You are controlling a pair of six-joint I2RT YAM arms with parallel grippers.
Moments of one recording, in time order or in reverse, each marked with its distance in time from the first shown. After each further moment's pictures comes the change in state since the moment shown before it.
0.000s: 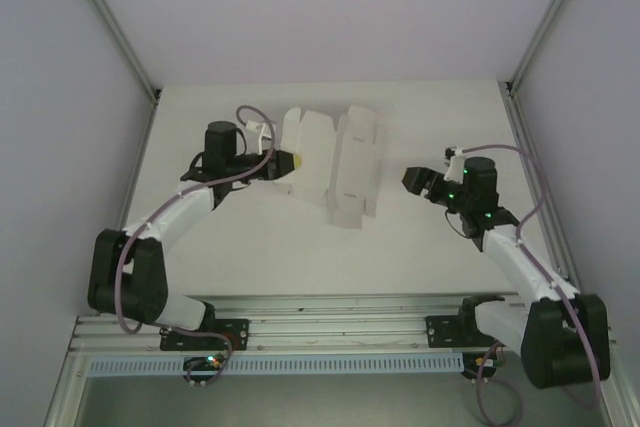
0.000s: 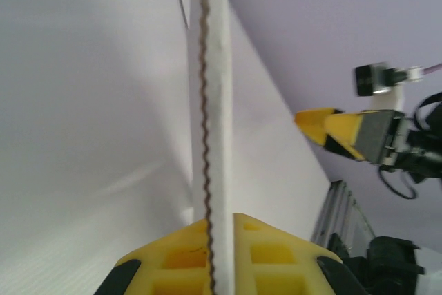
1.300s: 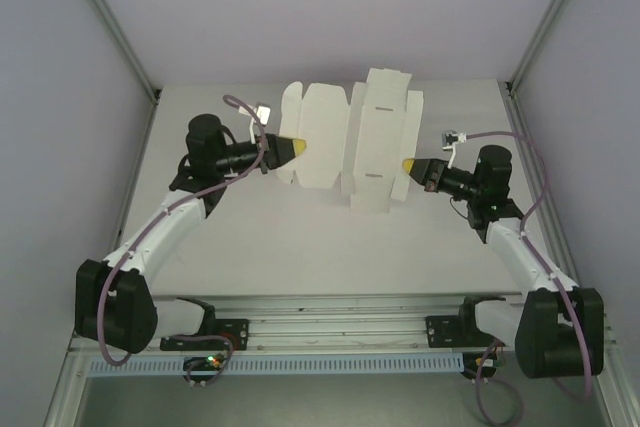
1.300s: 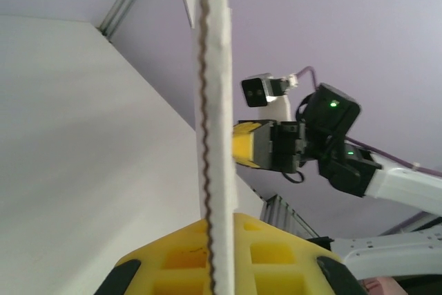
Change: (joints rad) left arm -0.032 -0.126 0.015 0.204 0.108 -0.144; right arm -0.061 0.054 0.066 0.190 -0.401 0.027
